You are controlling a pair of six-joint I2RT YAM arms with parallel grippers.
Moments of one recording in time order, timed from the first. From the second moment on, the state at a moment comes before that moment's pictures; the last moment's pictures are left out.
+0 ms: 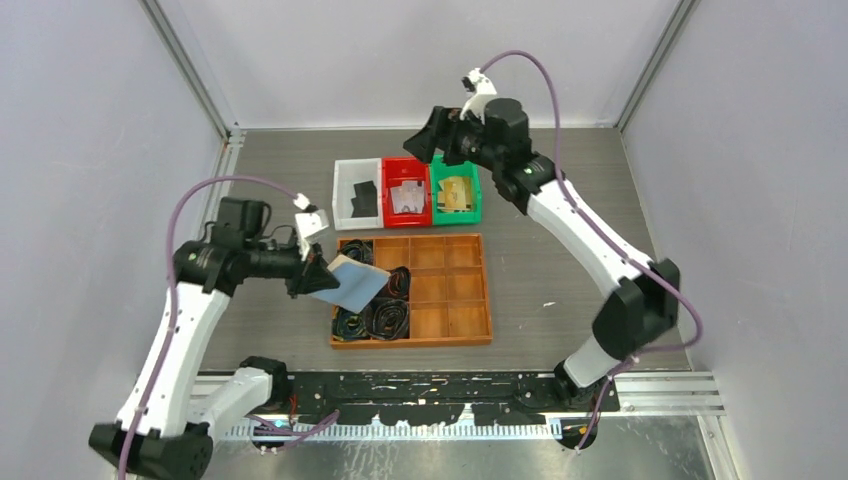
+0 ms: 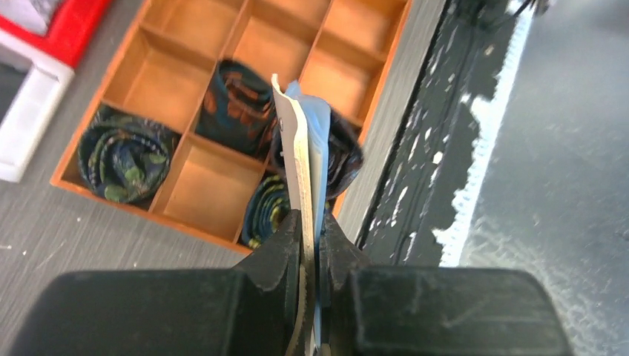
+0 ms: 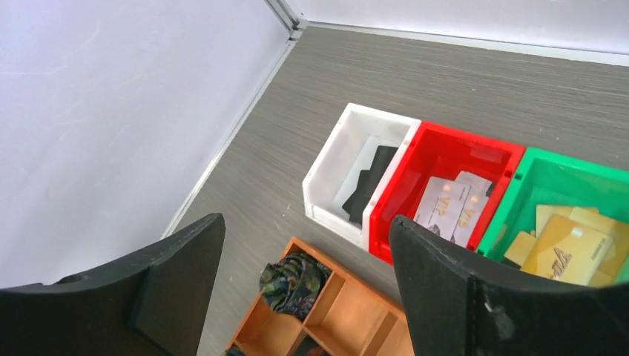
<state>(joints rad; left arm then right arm) -0.18 0.91 1.14 -1.12 0.90 0.56 0.50 1.64 1.55 -0.15 -0.28 0.45</state>
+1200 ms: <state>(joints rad) -0.31 1.25 1.24 -1.17 0.76 0.57 0.43 1.09 0.89 -0.17 0.10 0.61</state>
